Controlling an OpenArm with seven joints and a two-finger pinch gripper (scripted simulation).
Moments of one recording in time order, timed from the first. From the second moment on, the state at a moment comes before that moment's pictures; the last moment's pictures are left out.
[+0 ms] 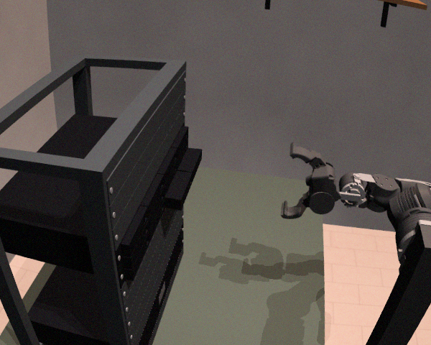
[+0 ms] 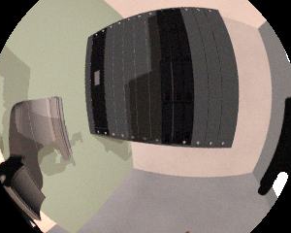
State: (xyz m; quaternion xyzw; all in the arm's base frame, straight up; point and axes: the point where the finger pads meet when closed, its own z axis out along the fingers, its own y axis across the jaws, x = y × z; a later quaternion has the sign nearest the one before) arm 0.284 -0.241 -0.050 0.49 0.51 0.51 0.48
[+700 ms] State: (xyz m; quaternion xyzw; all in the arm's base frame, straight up) arm 0.282 -0.237 -0.048 0.49 0.51 0.51 0.48
